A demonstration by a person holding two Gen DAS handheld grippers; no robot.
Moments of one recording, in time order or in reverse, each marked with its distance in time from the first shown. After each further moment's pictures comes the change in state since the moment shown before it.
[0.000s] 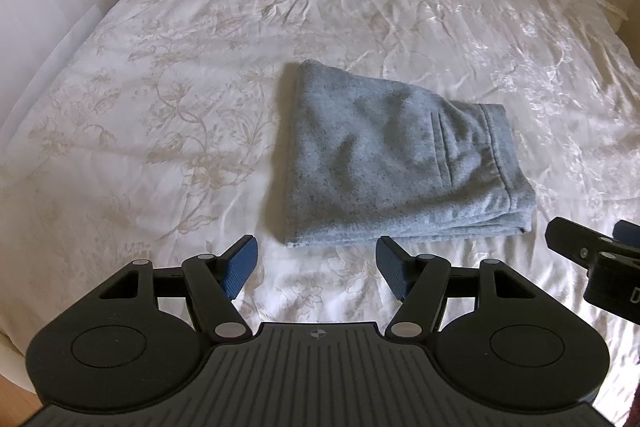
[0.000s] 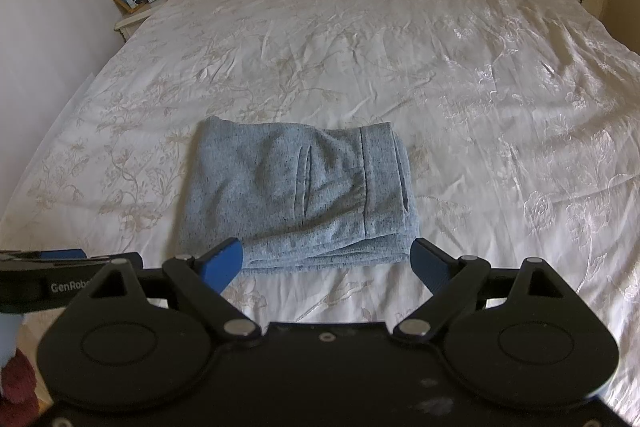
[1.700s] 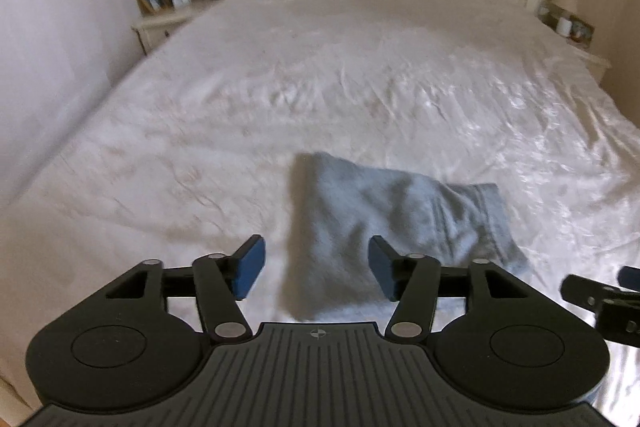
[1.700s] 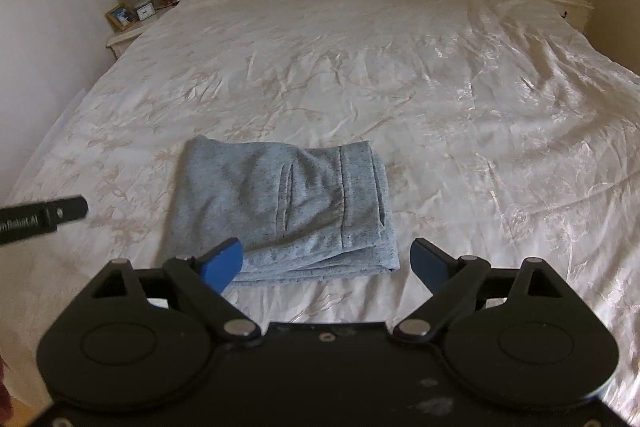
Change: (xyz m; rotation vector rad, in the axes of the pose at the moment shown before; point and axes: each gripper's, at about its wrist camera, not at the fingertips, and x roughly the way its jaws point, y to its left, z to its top) left arm -0.036 0.020 0.010 0.018 -0.268 0.007; right arm -0.014 -0.009 -0.004 0.013 -0.064 -0.037
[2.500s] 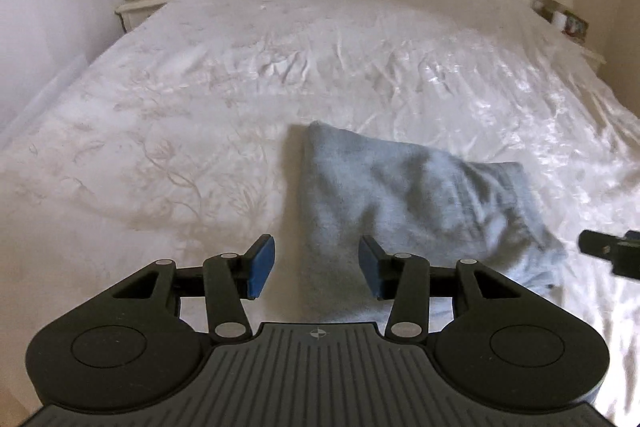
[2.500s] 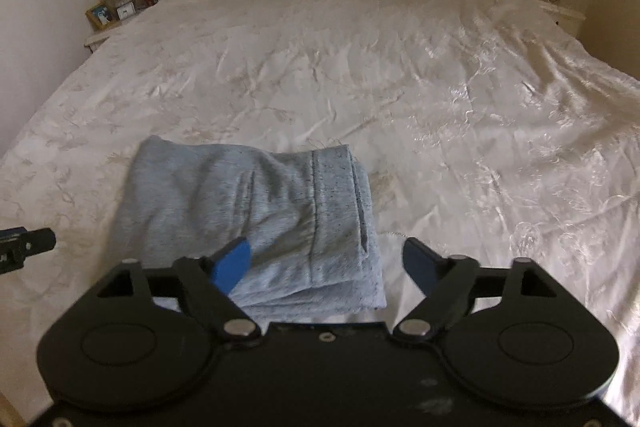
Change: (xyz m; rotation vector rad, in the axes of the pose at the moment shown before) left arm 0.071 0.018 -0.027 -0.019 0.031 -0.101; right arm 0.078 -0.011 0.002 -0.009 -0.049 -0.071
